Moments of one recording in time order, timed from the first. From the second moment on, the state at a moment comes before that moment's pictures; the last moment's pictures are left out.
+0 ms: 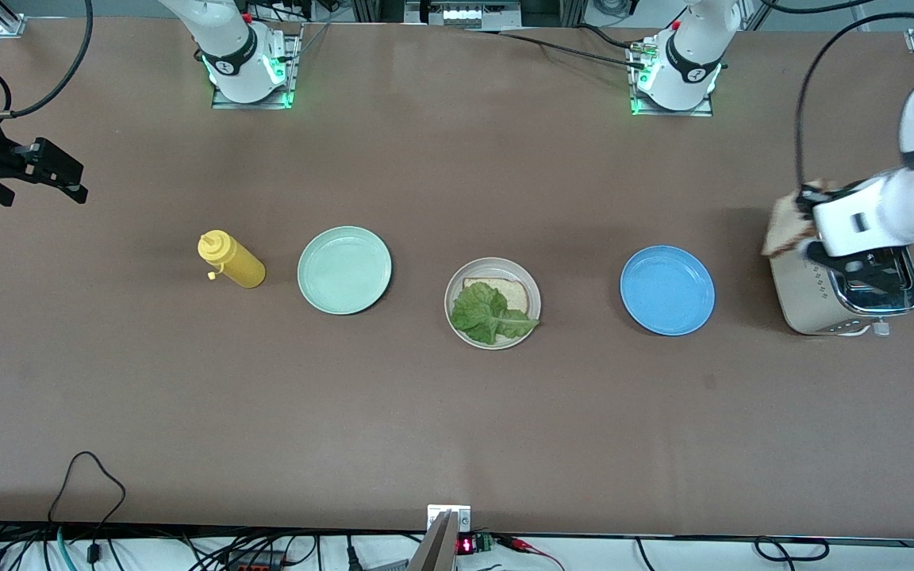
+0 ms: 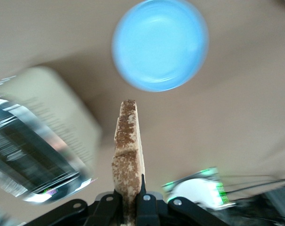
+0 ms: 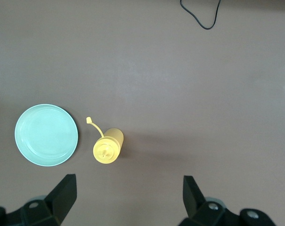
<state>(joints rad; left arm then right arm) 0.35 0.29 -0.47 -1.52 0.10 1.34 0.29 0.01 -0.04 0.00 -1.65 -0.02 1.69 -0.05</state>
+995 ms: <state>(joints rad) 0.23 0.69 -0.47 -1.53 -0.90 1.88 0.08 0.01 -0.04 0.00 -1.64 -0.02 1.69 -0.05</state>
